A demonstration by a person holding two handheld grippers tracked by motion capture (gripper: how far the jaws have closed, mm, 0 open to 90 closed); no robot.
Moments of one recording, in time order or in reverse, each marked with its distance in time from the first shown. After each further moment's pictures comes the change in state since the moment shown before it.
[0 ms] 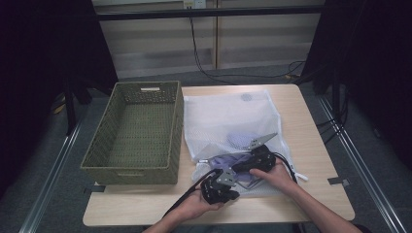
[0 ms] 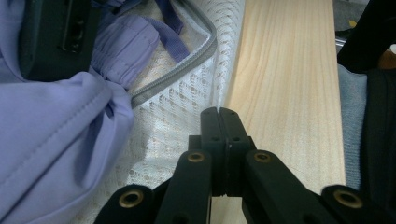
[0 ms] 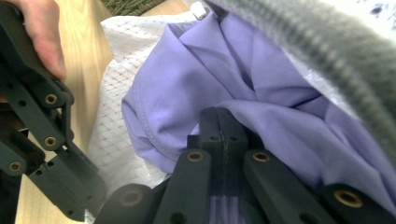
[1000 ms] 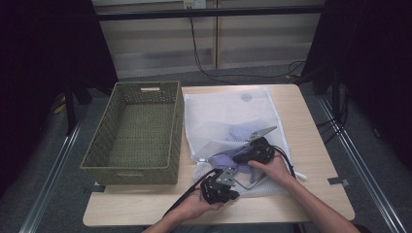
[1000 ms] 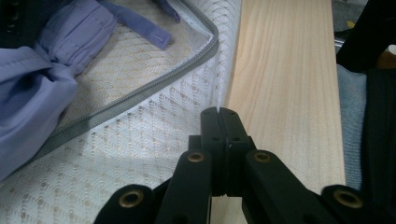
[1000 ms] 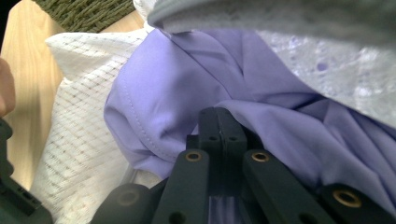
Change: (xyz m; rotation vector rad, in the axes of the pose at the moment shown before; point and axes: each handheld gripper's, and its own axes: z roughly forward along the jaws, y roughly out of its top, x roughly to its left) left arm 0.001 -0.001 0.001 -0.013 -0.002 0.001; right arm -0.023 0.011 0.003 -0.018 -0.075 0.030
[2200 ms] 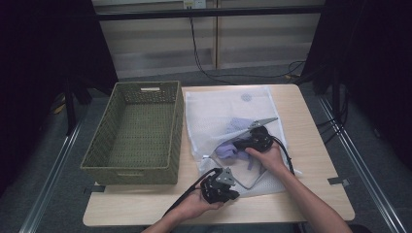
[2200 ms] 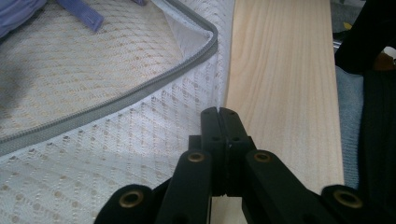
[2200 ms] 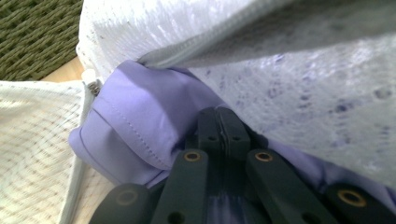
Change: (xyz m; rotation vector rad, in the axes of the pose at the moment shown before) left arm 0.001 0.000 0.000 -0.001 -0.009 -0.017; right arm -0.029 0.018 0.005 -0.089 -0.132 0.066
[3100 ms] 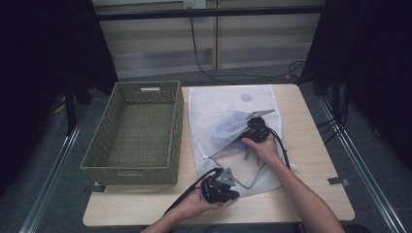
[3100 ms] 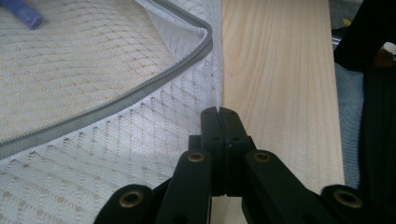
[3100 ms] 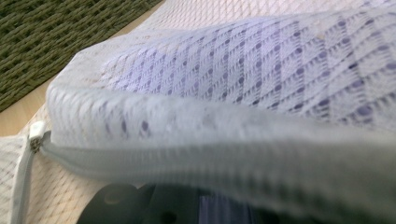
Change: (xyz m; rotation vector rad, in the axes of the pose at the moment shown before) left arm 0.002 0.001 -0.001 0.024 -0.014 0.025; right arm -0.020 0.023 0.014 -0.031 -0.087 0.037
